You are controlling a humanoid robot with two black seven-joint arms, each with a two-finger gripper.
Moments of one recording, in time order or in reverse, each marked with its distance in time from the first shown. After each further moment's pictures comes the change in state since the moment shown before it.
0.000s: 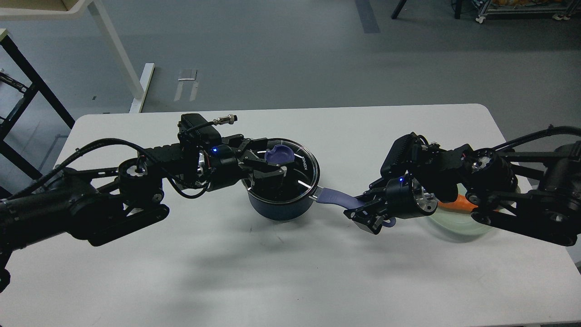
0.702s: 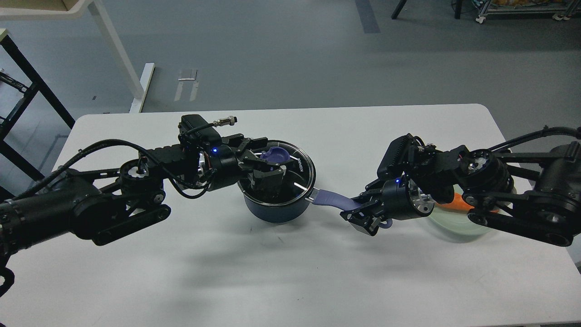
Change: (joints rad) left arm 0.004 -0.014 0.009 0.041 0.005 0.028 -0.023; right arm -0.003 0.012 0.002 0.001 0.001 -0.003 0.002
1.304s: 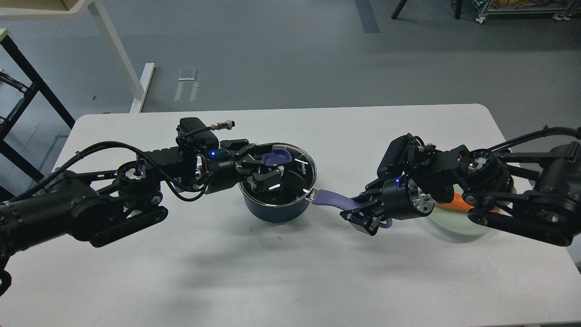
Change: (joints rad) left arm 0.007 0.006 0.003 0.001 0.002 -0.002 -0.023; right arm 0.000 0.000 0.002 -0.002 0.002 0.000 0.000
